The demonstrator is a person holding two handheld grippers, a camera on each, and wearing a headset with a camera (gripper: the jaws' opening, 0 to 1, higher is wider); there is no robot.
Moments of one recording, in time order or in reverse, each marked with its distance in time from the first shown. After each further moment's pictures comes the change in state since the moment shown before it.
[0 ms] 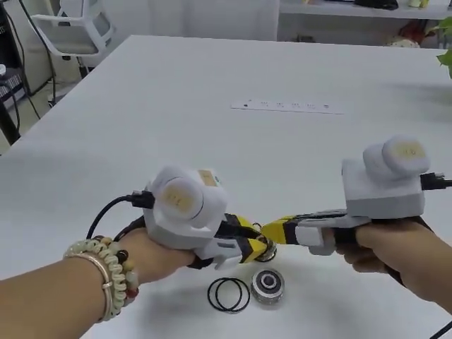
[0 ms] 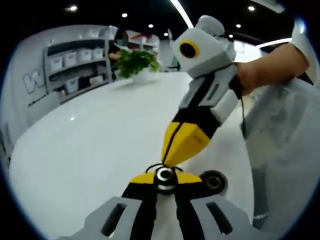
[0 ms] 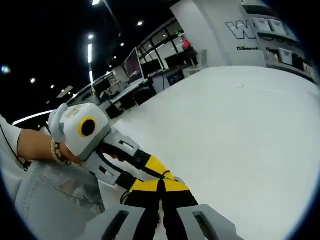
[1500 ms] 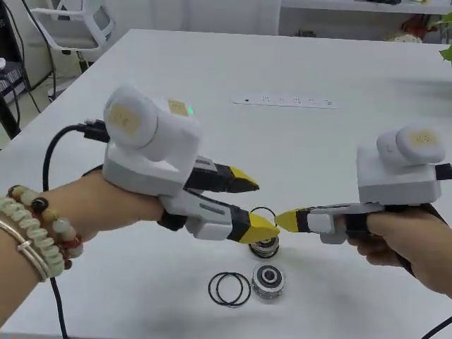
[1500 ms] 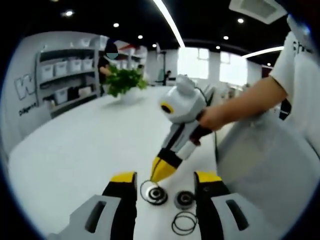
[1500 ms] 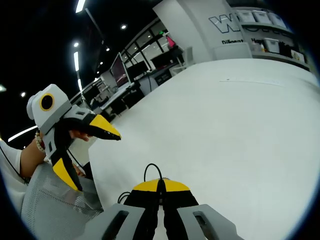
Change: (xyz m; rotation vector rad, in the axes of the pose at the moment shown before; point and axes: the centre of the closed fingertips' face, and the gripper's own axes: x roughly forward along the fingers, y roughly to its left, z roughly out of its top) left arm -0.071 -0.016 0.072 0.016 -0.099 -0.133; right arm -0.011 -0.010 0.007 0.101 -0.006 -0.056
